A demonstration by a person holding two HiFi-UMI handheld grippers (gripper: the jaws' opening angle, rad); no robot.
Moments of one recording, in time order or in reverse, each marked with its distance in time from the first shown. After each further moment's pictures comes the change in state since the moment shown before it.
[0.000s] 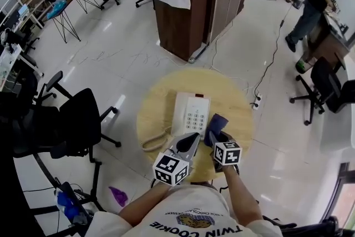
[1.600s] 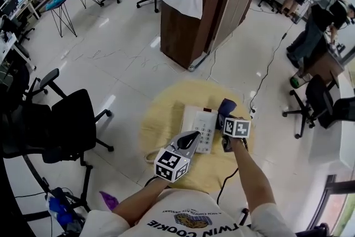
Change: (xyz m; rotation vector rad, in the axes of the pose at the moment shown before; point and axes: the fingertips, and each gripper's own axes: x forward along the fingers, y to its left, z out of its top) left arm 0.012 0.062 0.030 0.011 -0.016 -0.044; right arm 0.079 -0.060 0.106 0.011 0.100 -0.133
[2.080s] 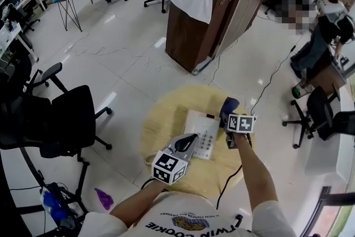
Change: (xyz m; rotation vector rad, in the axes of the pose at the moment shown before) left arm -0.006 0.019 0.007 -0.016 -0.026 0.050; right arm 0.022 -0.010 0.036 -0.058 0.051 0.008
